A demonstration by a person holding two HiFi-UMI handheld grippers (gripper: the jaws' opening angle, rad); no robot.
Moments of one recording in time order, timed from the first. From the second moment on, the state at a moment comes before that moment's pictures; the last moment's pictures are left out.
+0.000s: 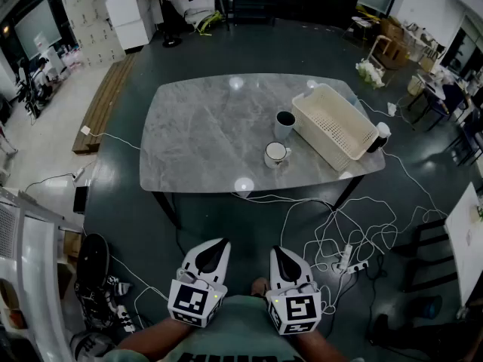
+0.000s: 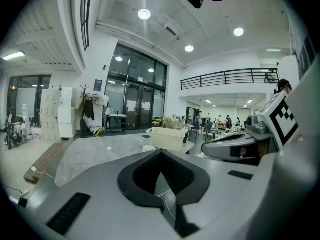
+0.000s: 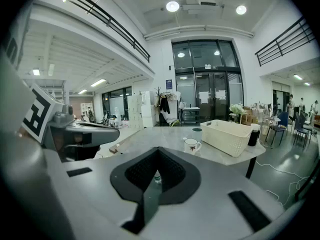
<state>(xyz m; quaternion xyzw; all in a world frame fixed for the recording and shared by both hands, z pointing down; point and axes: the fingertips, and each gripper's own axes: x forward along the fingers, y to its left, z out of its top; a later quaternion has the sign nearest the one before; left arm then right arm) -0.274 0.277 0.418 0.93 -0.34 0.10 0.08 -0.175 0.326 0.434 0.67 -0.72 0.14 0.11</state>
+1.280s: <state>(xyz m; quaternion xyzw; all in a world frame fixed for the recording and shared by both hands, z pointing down) -0.199 0.307 0.415 0.92 -0.38 0.11 0.07 -0.092 0.341 0.429 0.64 -0.75 0.13 0.08</state>
